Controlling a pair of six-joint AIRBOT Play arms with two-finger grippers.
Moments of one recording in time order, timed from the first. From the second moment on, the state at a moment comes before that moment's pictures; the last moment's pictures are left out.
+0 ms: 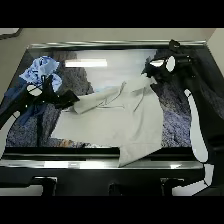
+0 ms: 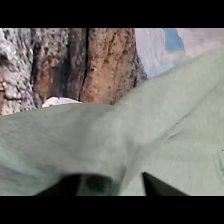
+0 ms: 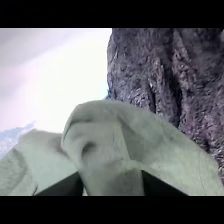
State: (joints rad) left arm -0.01 -1.53 1.25 0.94 -0.94 -1.57; right arm 0.12 -1.72 1.83 -1.55 1.03 2.04
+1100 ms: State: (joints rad) left arm 0.38 -1.57 1.02 1.16 -1.44 -1.34; right arm -0.31 -1.50 1.25 -1.29 1.64 1.57
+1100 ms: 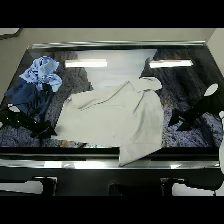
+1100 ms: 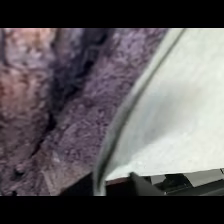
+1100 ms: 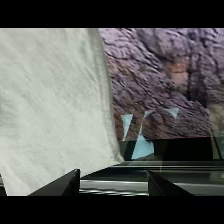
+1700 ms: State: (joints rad) left arm 0.38 -1.51 1.00 1.14 -1.39 -1.33; right arm -0.31 -1.42 0.80 -1.08 1.34 1.50
